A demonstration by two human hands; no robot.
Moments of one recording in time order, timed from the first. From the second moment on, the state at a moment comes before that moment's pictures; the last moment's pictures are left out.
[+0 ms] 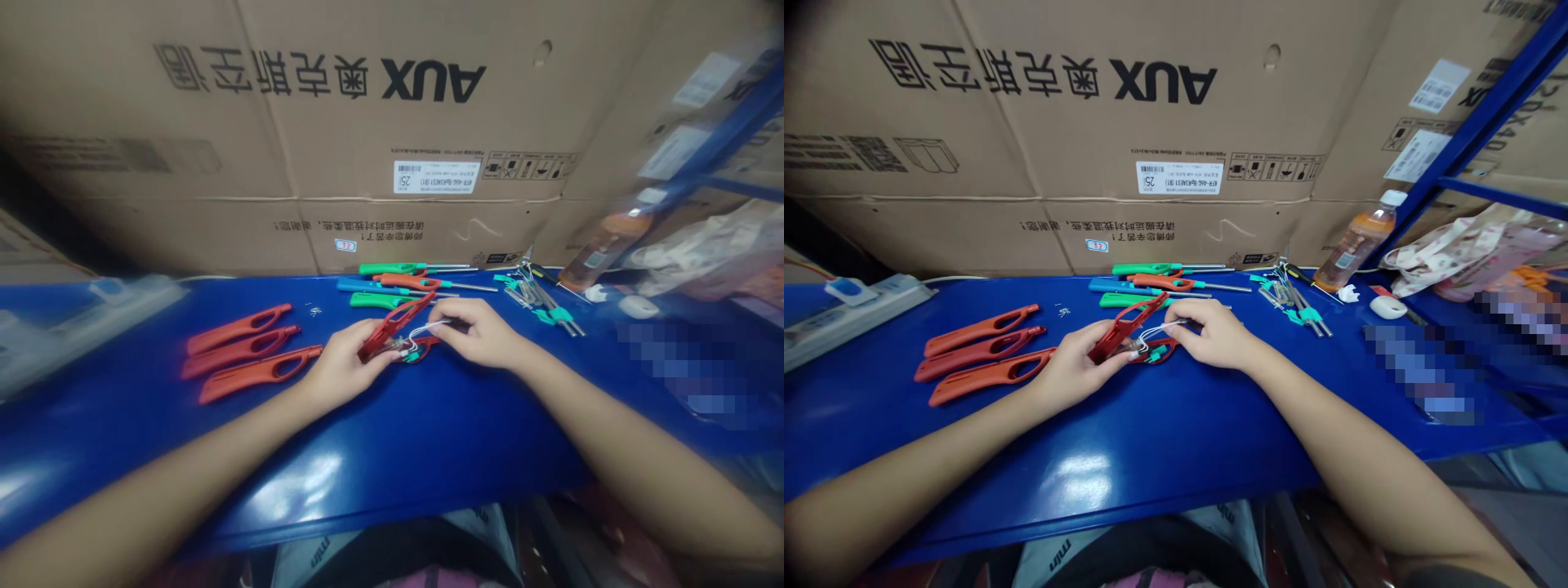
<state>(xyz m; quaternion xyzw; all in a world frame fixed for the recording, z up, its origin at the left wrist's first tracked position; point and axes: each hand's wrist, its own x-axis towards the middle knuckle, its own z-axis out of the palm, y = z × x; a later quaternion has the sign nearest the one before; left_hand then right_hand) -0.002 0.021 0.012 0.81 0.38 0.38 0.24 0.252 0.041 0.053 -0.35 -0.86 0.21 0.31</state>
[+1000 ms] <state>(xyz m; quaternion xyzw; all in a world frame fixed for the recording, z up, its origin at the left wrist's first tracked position) 0.014 0.007 0.015 0.59 0.42 0.46 0.51 0.230 0.028 0.036 -0.37 -0.88 0.21 0.23</state>
